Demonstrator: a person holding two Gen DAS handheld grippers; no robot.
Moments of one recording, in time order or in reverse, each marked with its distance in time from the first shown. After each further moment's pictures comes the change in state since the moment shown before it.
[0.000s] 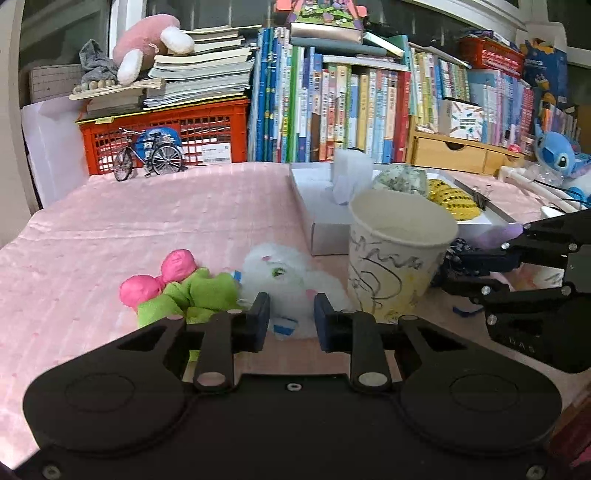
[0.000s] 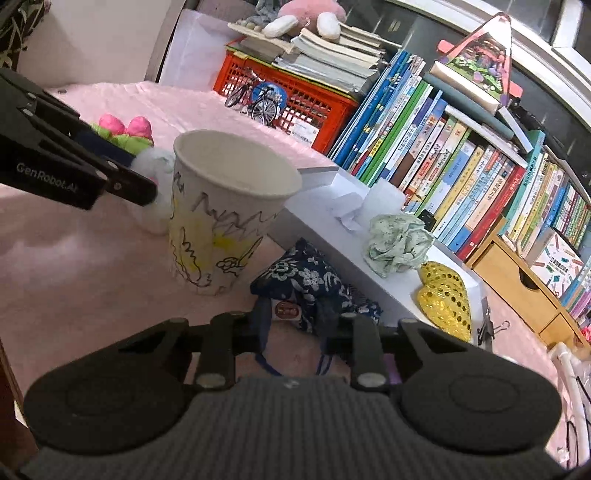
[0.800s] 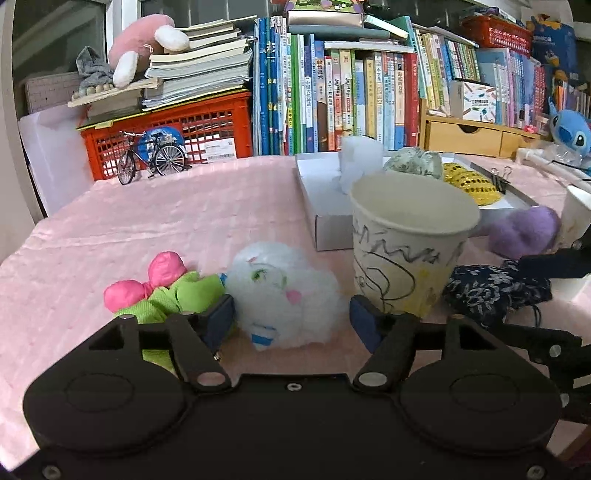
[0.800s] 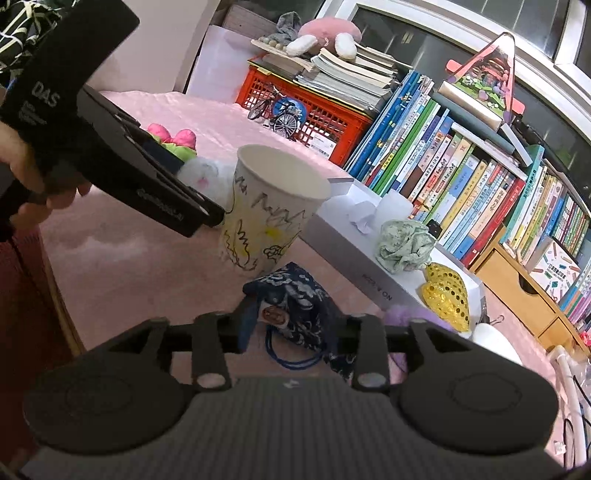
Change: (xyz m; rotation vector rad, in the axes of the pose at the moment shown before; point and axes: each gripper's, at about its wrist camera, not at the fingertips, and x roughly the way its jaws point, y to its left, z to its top) left arm 0.031 -0.017 0.001 0.048 0.015 0.087; right arm -0.039 0.013 -0.011 -0.030 -0.030 0.032
